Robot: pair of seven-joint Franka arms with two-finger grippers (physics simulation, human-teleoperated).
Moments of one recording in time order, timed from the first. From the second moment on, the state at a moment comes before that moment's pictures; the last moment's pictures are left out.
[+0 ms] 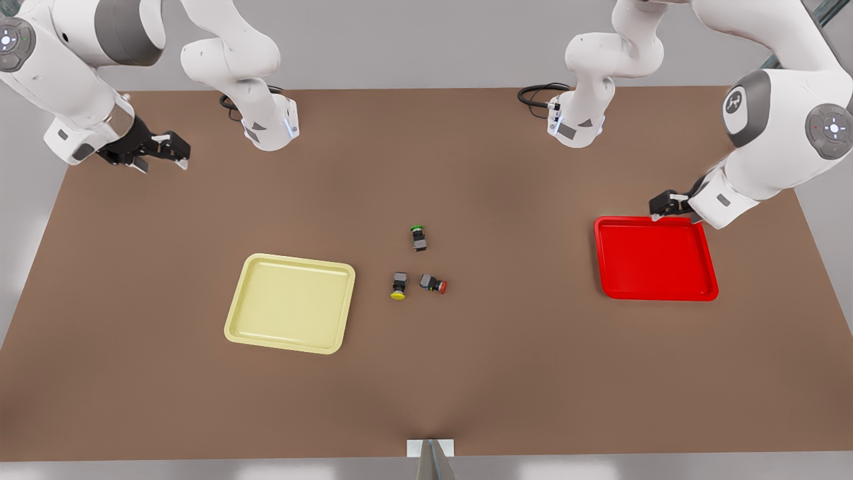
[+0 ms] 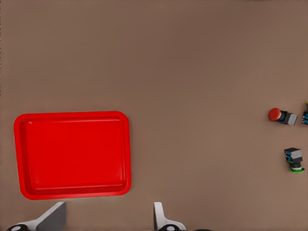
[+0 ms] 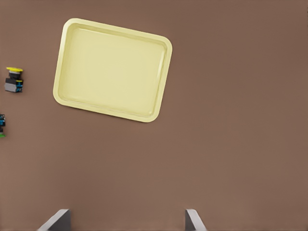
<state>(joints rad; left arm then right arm) -0.08 0.06 0.06 -1.54 -0.05 1.50 0.04 0.15 -0.26 -0.11 -1.80 -0.01 1.46 -0.03</state>
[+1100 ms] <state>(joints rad) -0.48 0.88 -0.31 -1.33 0.17 2.22 -1.92 0.21 0.37 0.10 -1.67 0.06 1.88 0.31</state>
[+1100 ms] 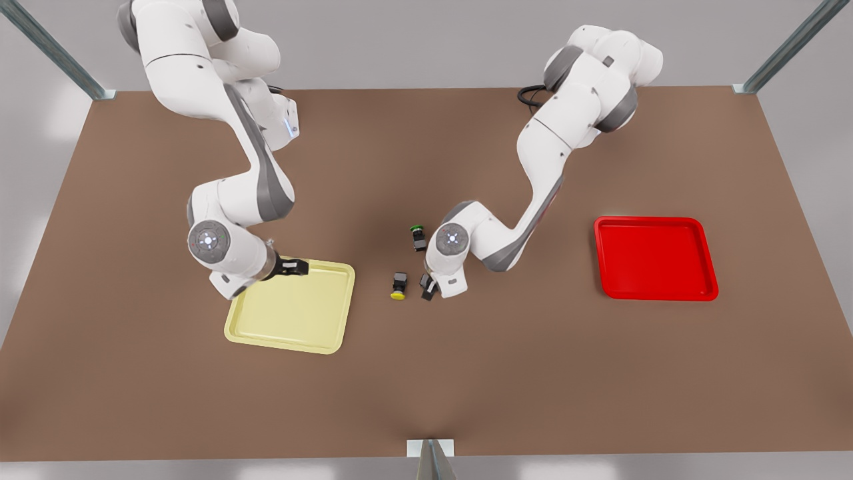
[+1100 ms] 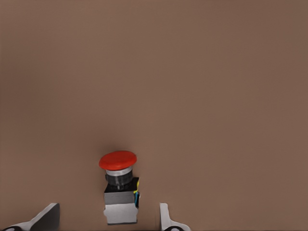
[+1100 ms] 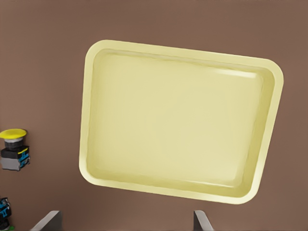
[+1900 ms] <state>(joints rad) -0.55 0.97 -0.31 -1.30 0.27 2.27 -1.99 0.26 0.50 0.09 -1.66 0.07 2.00 0.37</state>
